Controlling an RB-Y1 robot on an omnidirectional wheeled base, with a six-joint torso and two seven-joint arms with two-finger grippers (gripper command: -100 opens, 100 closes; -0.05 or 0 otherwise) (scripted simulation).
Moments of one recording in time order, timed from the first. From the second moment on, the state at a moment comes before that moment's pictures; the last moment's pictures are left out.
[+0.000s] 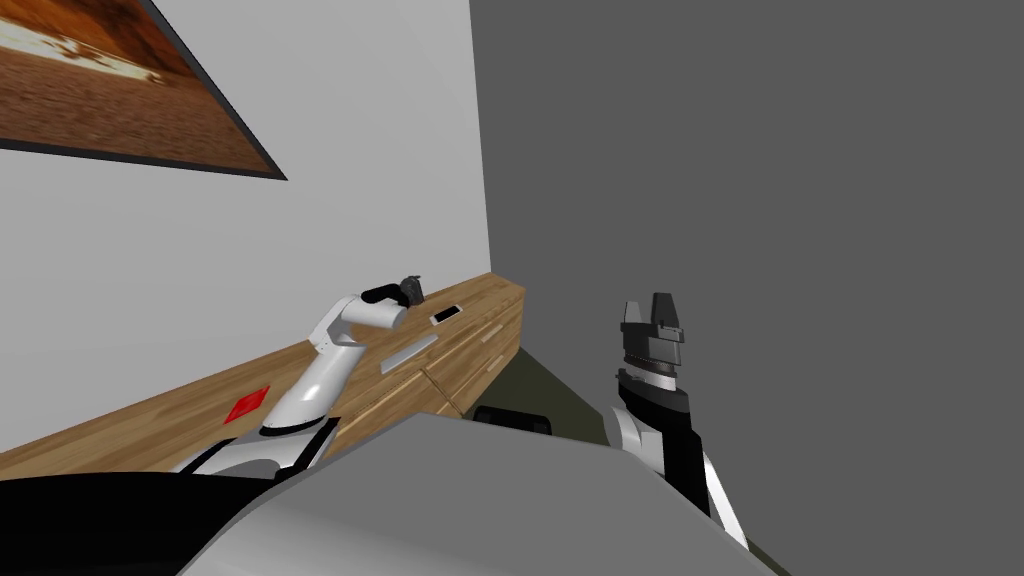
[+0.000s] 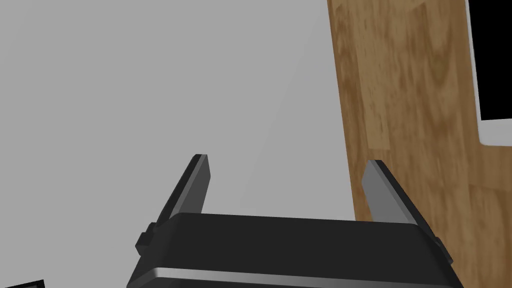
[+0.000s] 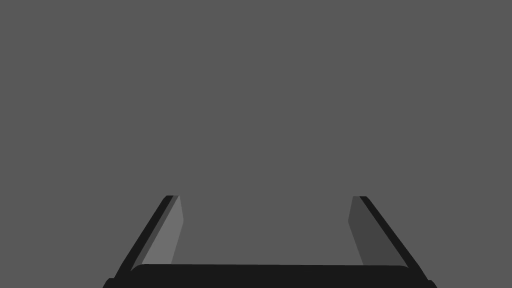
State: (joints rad) left arm -0.06 0.68 0.29 -2.01 0.21 0.99 0.47; right arm 0.52 0.01 -0.01 -2.38 0.03 -0.46 0.16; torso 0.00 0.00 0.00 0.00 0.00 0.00
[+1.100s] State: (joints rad) left arm -0.13 0.79 0.31 -1.76 0.45 1.33 0.56; right arm 0.52 0.01 -0.01 -2.38 0.03 -0.46 0.16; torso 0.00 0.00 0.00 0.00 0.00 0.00
